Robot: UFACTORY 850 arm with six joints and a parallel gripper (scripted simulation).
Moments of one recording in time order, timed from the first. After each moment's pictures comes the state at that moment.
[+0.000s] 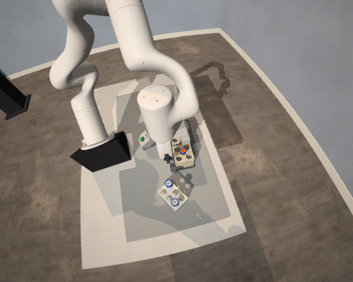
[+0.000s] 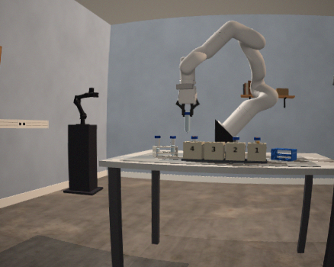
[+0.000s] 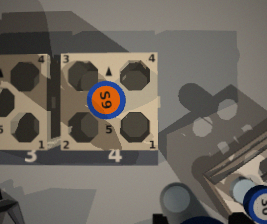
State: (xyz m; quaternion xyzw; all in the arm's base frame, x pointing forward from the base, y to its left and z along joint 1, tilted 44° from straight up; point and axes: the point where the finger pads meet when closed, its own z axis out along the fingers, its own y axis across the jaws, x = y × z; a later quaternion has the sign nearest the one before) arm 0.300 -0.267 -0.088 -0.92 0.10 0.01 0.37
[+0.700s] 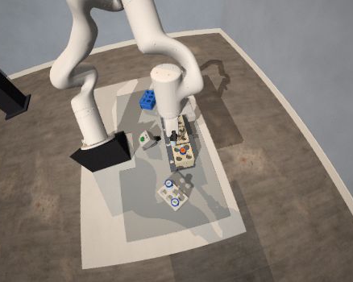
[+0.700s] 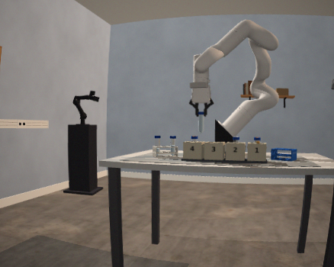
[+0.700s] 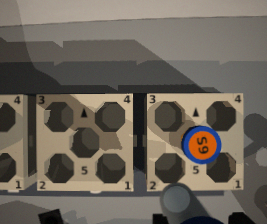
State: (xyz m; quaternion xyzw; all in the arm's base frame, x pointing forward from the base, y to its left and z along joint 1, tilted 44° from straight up) arm 0.356 -0.214 -0.033 -0.92 0.10 0.01 0.37
